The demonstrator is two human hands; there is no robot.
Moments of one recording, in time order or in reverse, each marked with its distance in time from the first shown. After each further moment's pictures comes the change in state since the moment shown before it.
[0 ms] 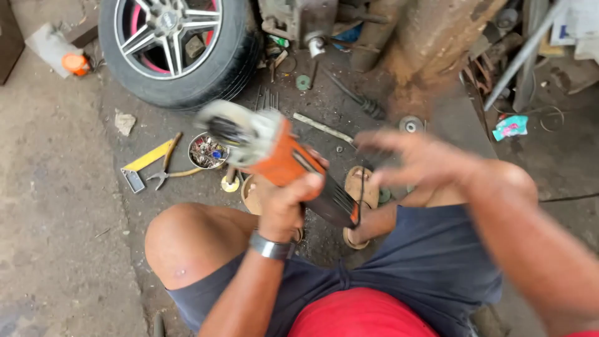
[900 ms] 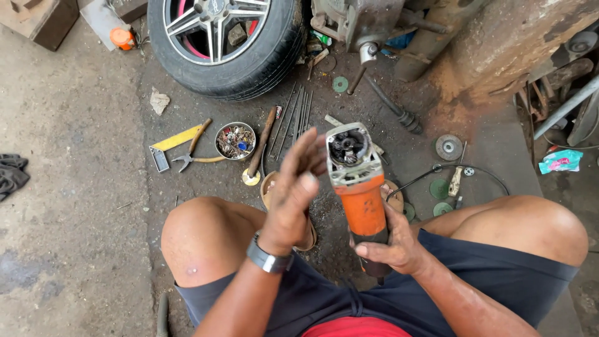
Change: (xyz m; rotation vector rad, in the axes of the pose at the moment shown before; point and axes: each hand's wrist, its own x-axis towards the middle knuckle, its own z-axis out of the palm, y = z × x) left_hand 0.007 0.024 -0.021 0.352 -0.194 0.053; right_hand 0.030 0.022 0.180 1.121 0.318 -0.645
